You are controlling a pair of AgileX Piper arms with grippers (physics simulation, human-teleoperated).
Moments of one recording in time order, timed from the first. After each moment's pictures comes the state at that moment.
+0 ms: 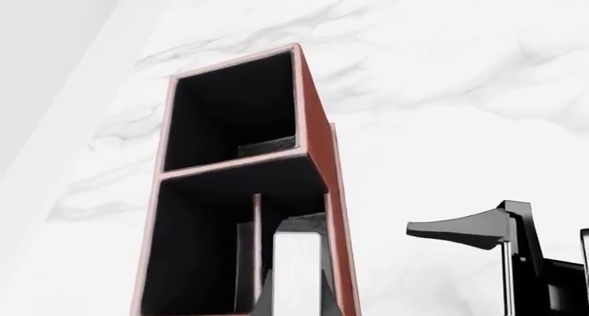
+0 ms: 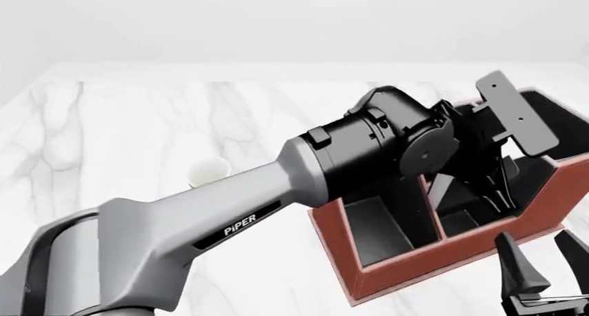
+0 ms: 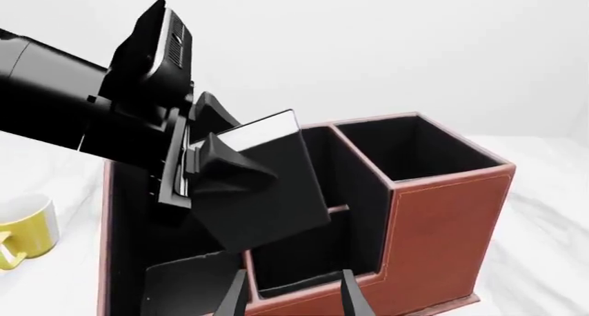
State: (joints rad) left arm -1.12 2.14 -2.16 0.65 0.34; right arm 0.05 0.08 0.00 -0.04 0.01
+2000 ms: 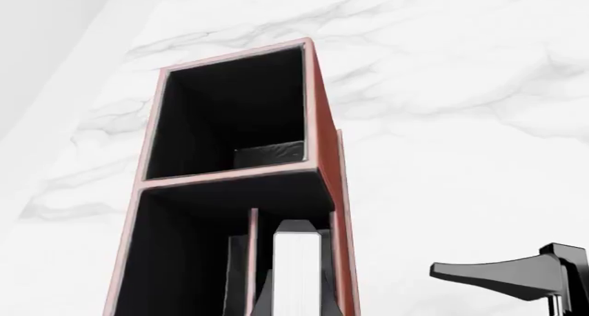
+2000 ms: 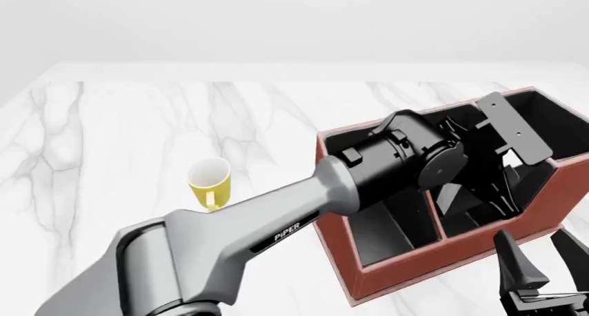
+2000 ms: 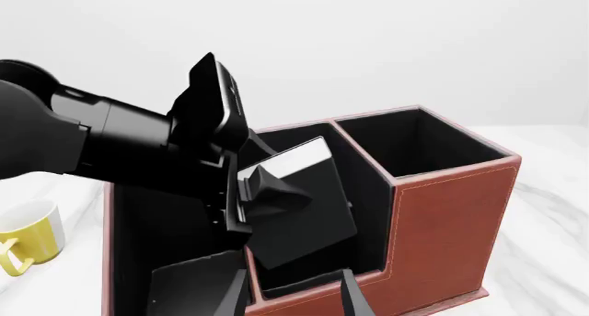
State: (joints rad) left arm -1.10 2.32 -2.33 0.64 0.29; right arm 0.05 0.12 0.00 -0.07 0.05
